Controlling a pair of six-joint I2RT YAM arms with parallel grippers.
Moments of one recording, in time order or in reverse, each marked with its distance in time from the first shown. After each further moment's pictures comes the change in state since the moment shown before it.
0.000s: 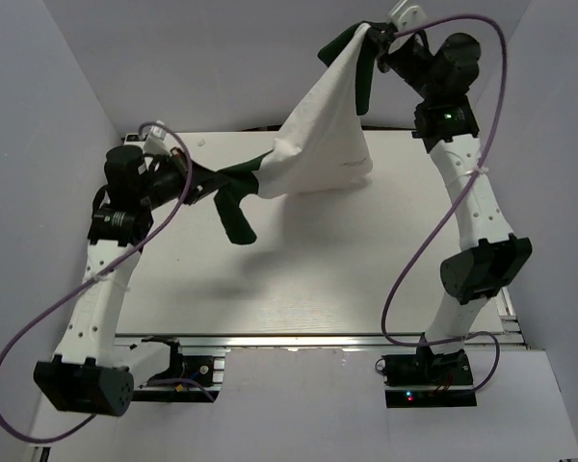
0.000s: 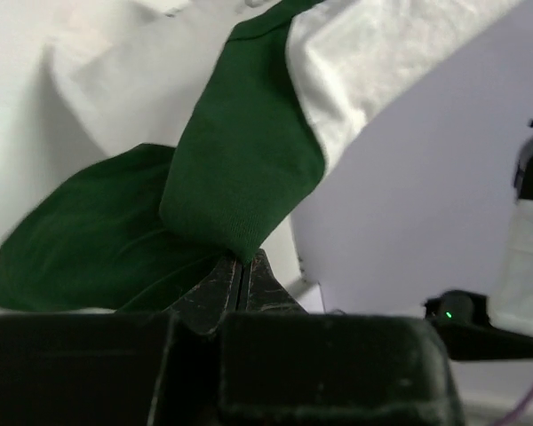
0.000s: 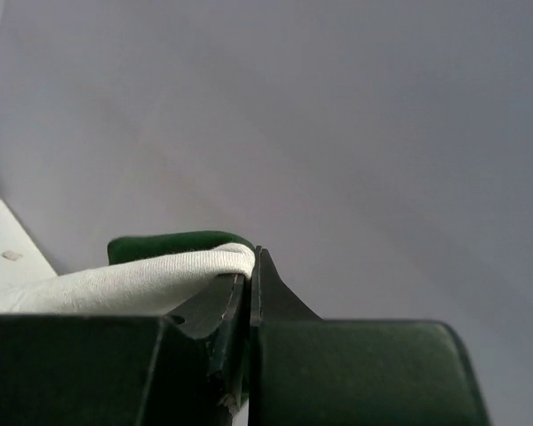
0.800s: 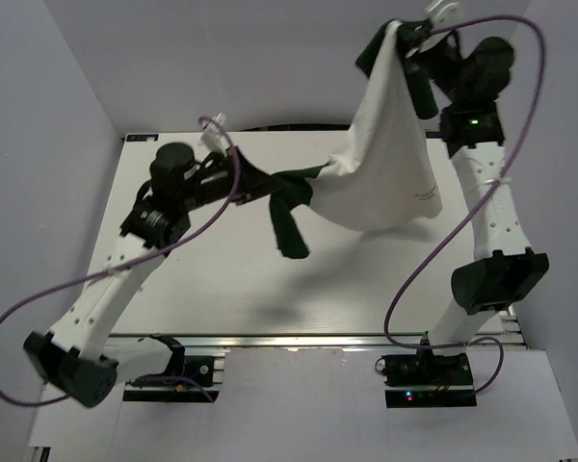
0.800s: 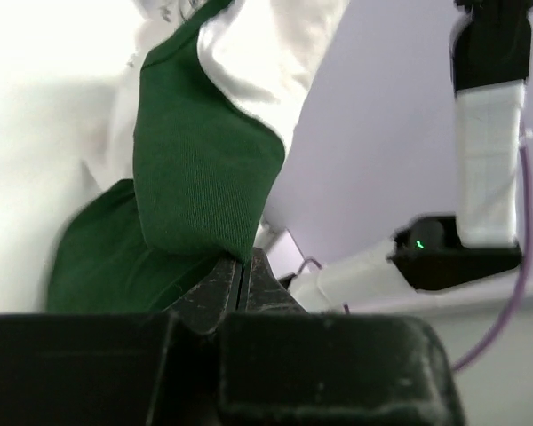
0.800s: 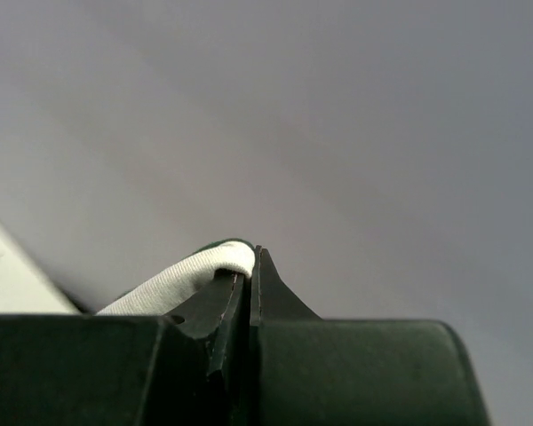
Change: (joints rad) left arm -0.400 0.171 0.138 0.231 0.003 0.007; right arm -0.149 -0.137 -0.087 0.029 -0.026 0.092
